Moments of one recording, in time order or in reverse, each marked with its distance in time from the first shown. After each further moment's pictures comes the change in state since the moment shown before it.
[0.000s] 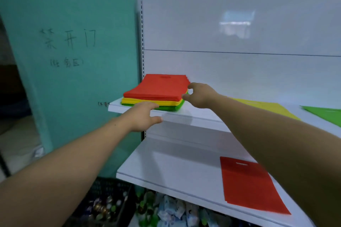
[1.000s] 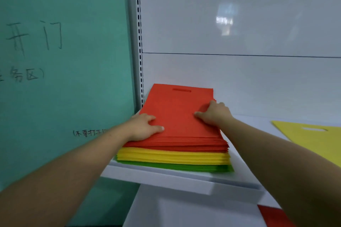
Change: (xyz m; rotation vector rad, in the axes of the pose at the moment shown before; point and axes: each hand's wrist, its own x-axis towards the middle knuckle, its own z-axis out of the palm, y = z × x) left_hand 0.275 -0.173 0.011 0.001 -0.175 -0.041; right_hand 0.273 0.031 0.122 0.027 0.085 0.496
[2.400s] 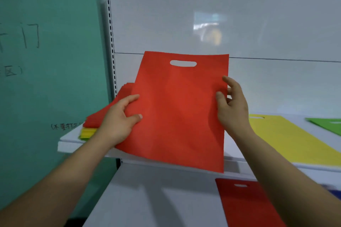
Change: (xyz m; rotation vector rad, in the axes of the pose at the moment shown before) left_hand -0.112 0.109 0.024 -0.840 0.469 0.218; right_hand -0.135 0.129 -0.101 0.815 0.573 -0.361
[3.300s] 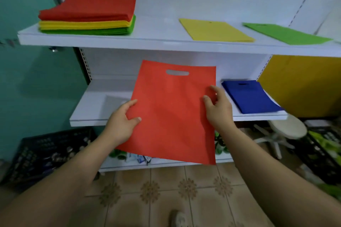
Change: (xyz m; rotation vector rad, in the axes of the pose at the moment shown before) left_hand -0.302 -0.031 0.057 0.008 -0.356 -0.371; right_hand -0.300 0.005 -0.165 -0.367 -0.118 0.550
